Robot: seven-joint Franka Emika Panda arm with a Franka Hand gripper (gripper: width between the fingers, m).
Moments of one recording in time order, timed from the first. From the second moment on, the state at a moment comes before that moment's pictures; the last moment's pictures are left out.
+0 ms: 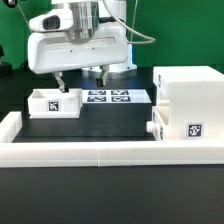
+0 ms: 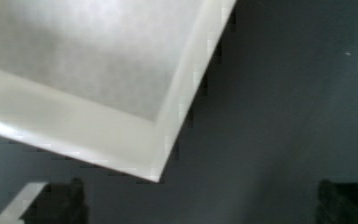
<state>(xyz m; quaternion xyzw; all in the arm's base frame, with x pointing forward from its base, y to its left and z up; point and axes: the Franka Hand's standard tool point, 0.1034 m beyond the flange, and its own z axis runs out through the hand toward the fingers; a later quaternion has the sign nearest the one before) 0.435 -0.083 0.054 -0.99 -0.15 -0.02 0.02</state>
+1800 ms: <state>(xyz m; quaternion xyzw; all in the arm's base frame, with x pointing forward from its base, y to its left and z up) 0.388 -0.086 0.005 -1.00 -0.07 -0.05 0.00</state>
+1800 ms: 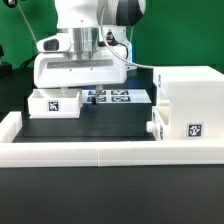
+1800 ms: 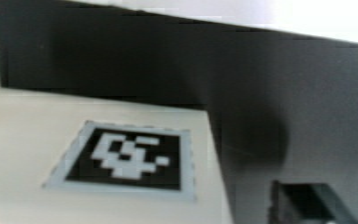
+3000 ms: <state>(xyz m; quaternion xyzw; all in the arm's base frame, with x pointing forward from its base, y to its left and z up) 0.422 -0.047 0.036 -0.99 -0.15 -0.03 0.01</state>
